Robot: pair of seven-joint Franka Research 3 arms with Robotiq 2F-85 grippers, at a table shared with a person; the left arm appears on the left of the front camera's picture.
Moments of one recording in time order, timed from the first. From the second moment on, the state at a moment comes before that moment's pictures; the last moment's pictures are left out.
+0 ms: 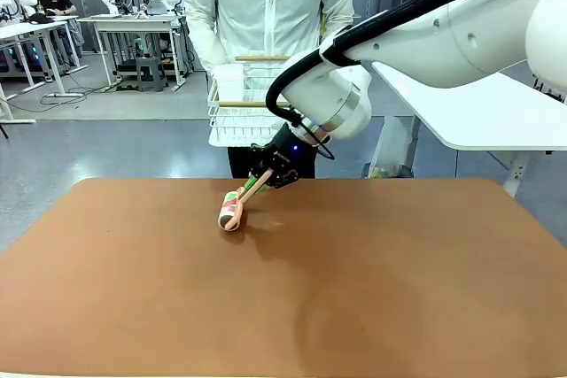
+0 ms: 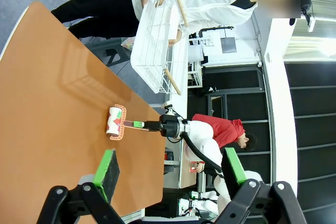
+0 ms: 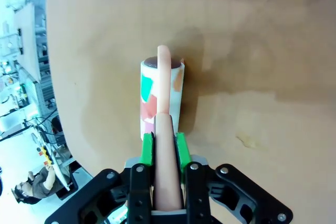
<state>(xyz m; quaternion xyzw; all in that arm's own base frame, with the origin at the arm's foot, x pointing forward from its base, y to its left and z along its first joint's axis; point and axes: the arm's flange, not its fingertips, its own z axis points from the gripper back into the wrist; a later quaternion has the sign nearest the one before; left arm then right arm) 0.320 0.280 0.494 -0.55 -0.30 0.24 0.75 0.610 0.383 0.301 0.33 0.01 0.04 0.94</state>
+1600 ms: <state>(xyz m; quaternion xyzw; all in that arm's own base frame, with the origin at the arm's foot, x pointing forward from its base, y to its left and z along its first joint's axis) 0.320 0.280 0.494 -0.55 -0.30 0.24 0.75 0.418 0.012 0.485 0.11 -0.09 0.02 0.99</state>
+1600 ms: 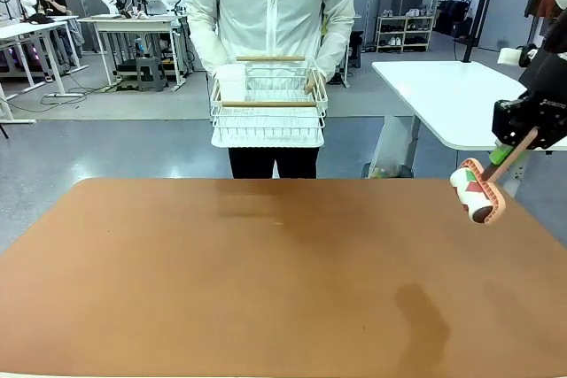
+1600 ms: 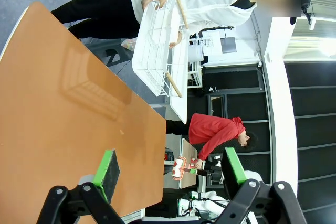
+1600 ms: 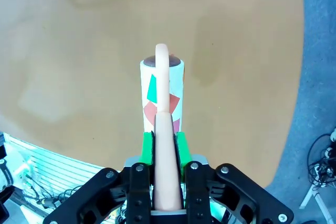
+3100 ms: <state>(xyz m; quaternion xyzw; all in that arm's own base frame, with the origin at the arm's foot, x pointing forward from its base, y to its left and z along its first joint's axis) 0.320 0.280 0.494 -0.55 -0.30 0.24 0.75 0.438 0.020 0.493 0.11 -0.08 0.03 0.99</state>
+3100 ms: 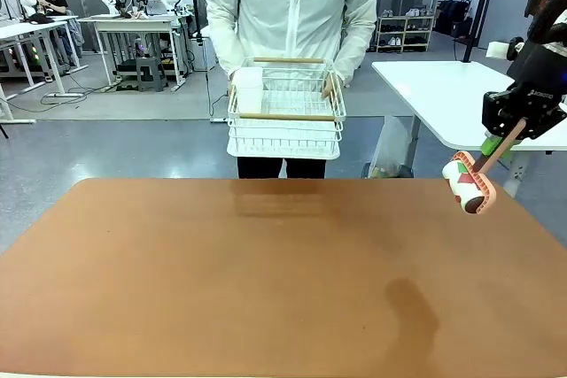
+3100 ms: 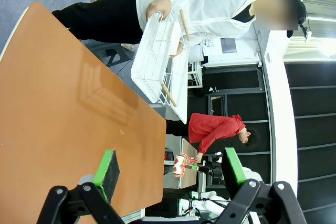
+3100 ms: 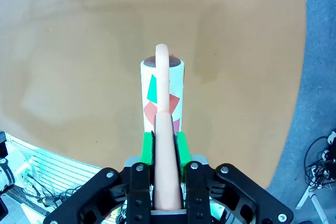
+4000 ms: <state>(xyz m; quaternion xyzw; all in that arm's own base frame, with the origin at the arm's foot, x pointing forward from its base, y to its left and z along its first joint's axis) 0.320 0.280 0.494 -0.55 -0.30 0.24 0.75 0.438 0.020 0.493 0.11 -0.08 0.03 0.99</state>
